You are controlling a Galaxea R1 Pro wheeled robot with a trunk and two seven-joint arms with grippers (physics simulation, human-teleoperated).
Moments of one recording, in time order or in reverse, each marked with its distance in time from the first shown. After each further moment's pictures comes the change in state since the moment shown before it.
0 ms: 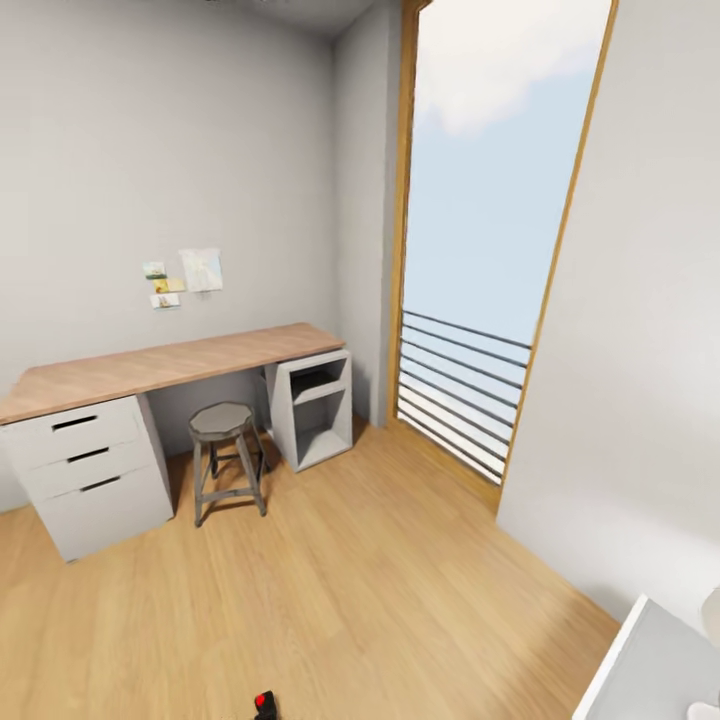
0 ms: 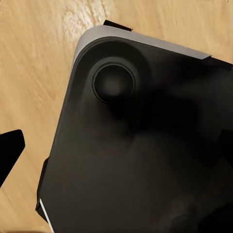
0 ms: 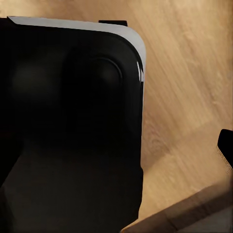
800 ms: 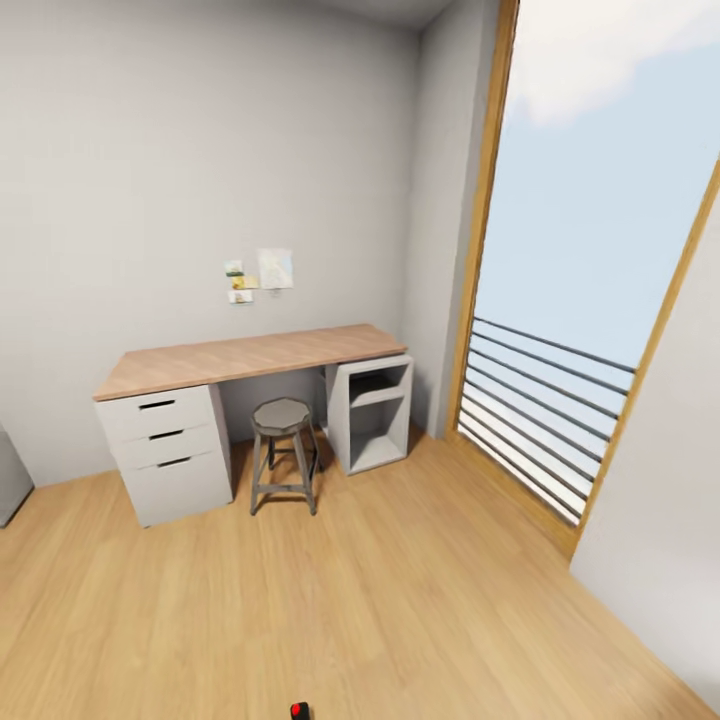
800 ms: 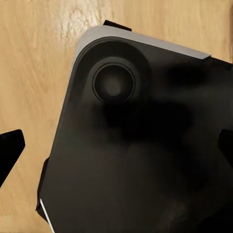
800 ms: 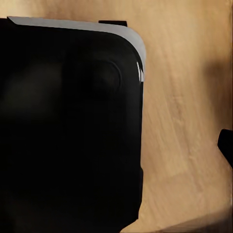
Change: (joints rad) left arm 0.000 0.001 -0.001 0.000 0.000 0.000 -0.001; right arm 0.000 0.000 0.000 0.000 0.000 0.000 0.000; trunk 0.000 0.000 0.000
